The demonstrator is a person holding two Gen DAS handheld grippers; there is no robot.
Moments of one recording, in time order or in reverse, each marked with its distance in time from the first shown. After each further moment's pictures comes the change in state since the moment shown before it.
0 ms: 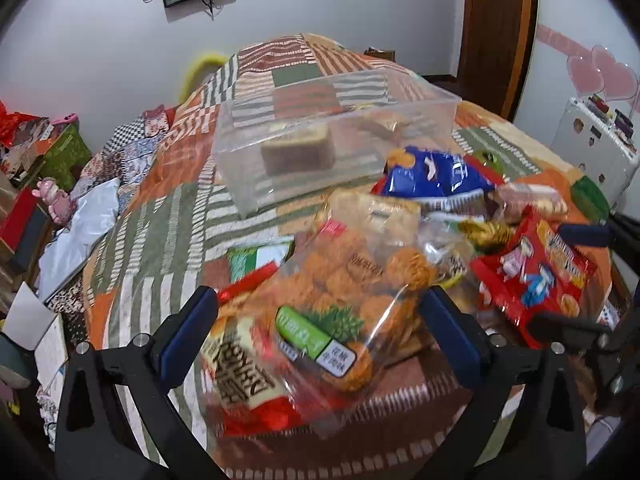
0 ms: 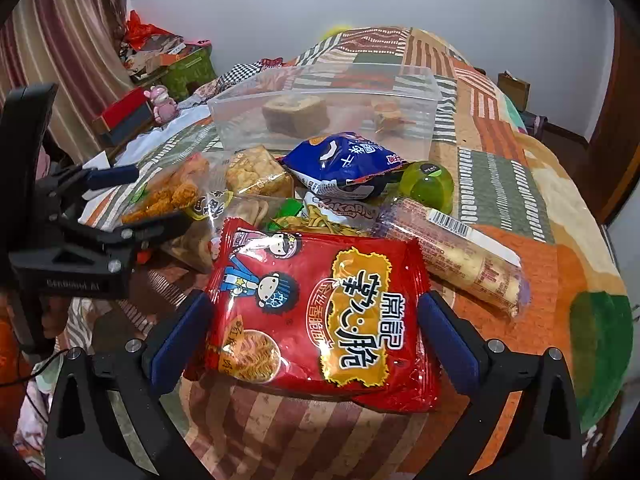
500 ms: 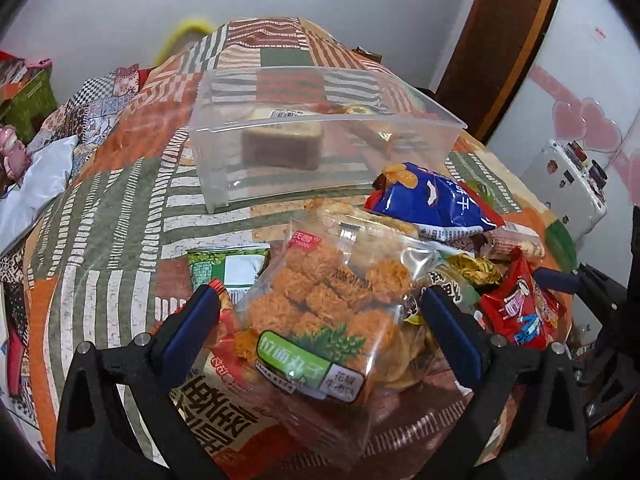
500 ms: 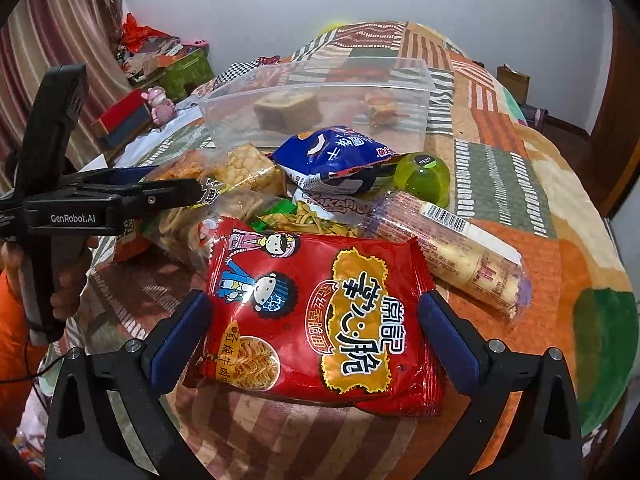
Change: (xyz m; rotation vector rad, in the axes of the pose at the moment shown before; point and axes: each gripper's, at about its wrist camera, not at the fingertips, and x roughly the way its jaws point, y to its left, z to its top) left arm 0.030 0.025 0.011 -0.145 0.036 -0.204; right arm 0.004 -0.010 -0.002 0.023 0.014 0.026
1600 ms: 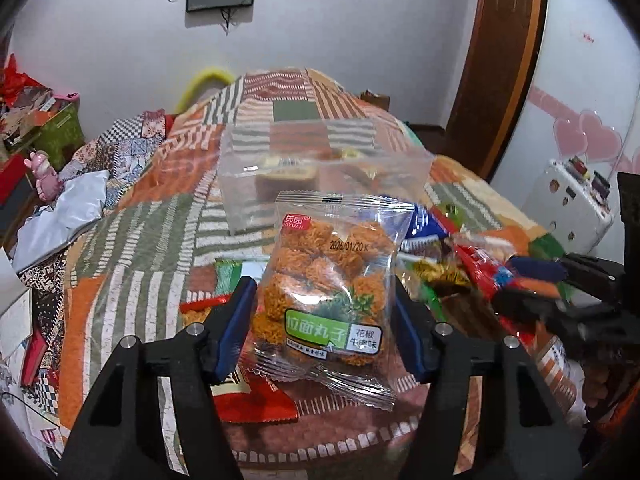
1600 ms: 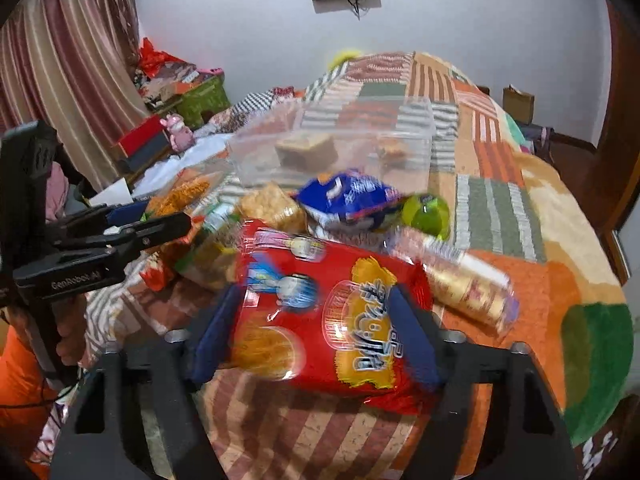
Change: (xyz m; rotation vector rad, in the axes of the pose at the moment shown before) left arm -0.069 -0.029 -0.022 0.009 -0.184 0.092; right arm -0.037 0.004 0.017 0.000 -0.106 0.066
